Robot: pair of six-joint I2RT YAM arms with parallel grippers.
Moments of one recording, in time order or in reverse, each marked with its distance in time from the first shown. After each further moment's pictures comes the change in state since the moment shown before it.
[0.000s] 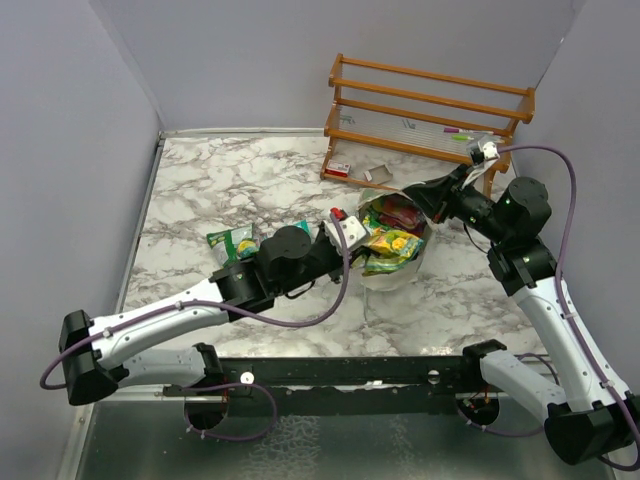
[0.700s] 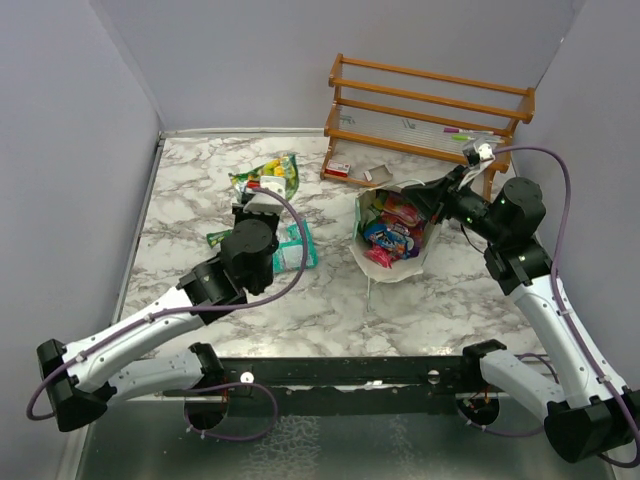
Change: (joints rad) left arm 0.100 -0.190 -0.051 -0.005 -0.927 0.142; right arm 0.000 0.013 -0.028 0.023 0.003 0.001
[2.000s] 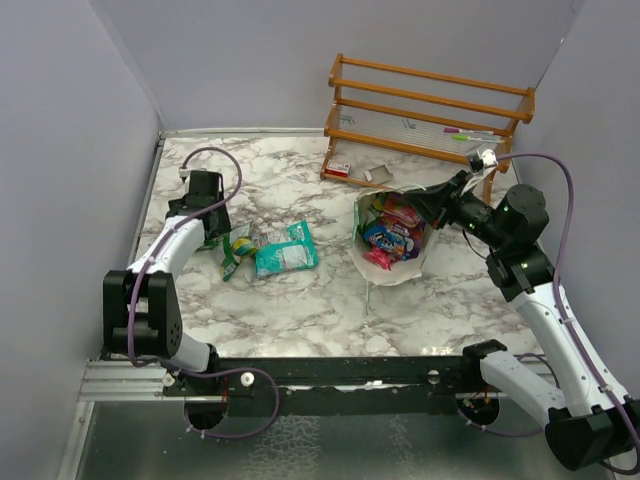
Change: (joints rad) left arm 0.954 0.554 0.061 -0.421 0.597 -0.458; right arm 0.000 -0.045 -0.032 0.002 -0.002 0.010
